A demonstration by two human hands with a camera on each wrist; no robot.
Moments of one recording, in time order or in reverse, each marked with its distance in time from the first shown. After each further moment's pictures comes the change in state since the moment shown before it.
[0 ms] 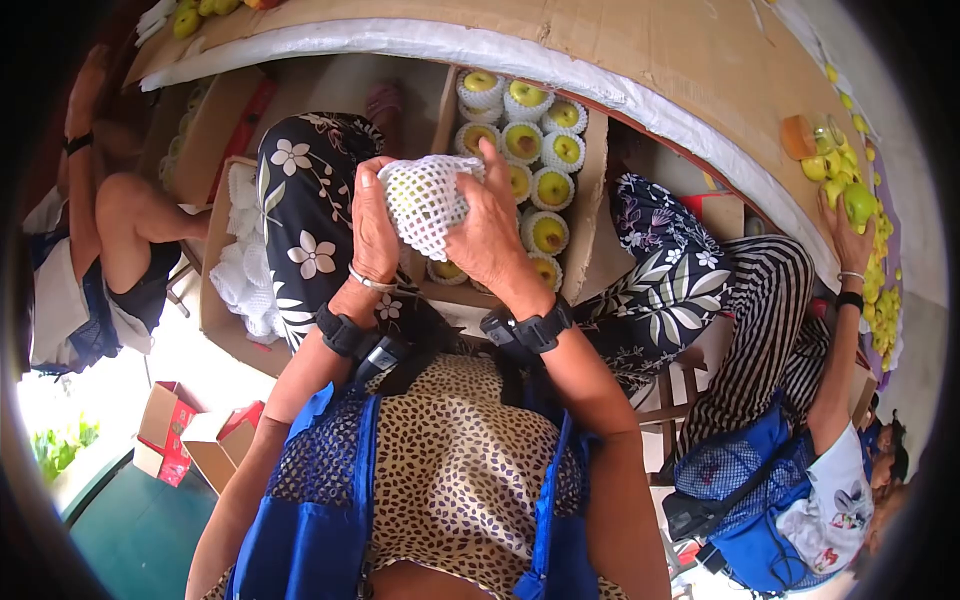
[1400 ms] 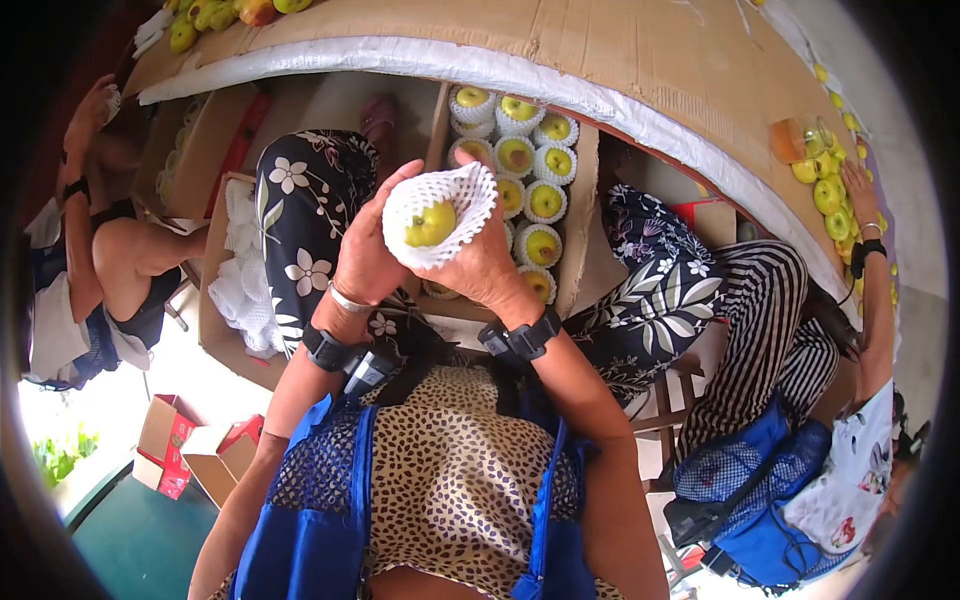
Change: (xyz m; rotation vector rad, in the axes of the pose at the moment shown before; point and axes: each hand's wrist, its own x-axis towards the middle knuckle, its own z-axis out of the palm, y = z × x) left_hand 0.002 0.029 -0.001 -1.081 -0.338 -0.579; right_hand 0.003 -0.006 -0.006 0.089 -0.044 -0.276
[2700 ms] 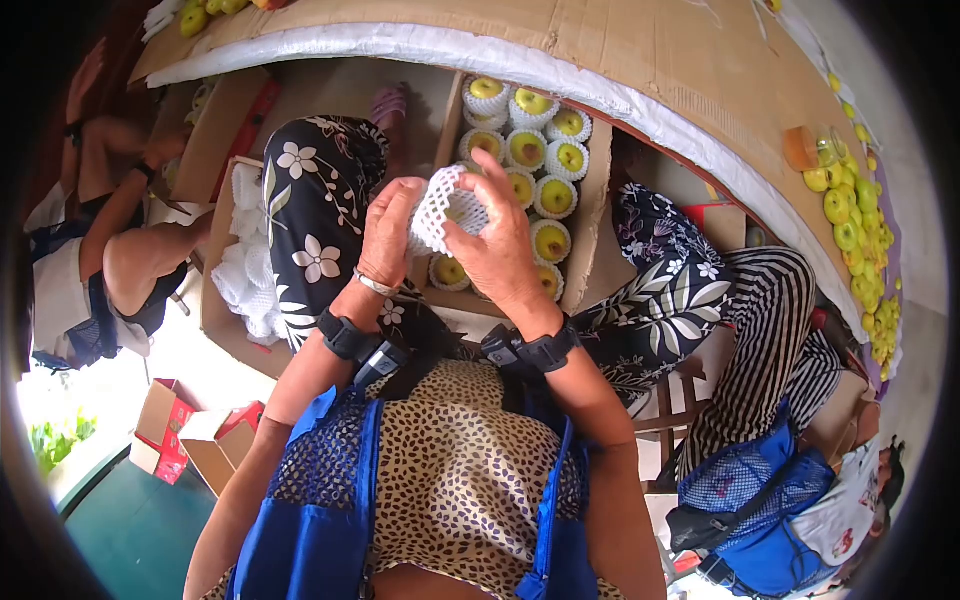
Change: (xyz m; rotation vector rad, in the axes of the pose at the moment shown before) left_hand 0.008 -0.019 -0.029 0.499 0.296 0.179; right_hand -0.005 -0.010 -0.004 0.167 0.166 0.241
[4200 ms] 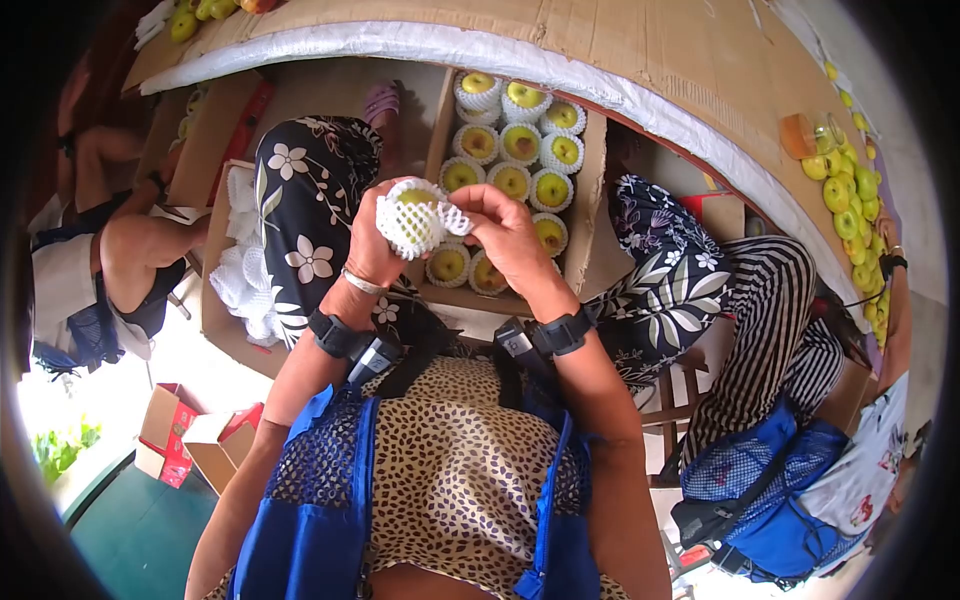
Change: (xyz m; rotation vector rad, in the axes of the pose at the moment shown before) left_hand -0.006 0.012 -0.002 -0.220 -0.056 -0.271; right_hand -0.011 0.037 -0.016 0.562 -0.222 0.553
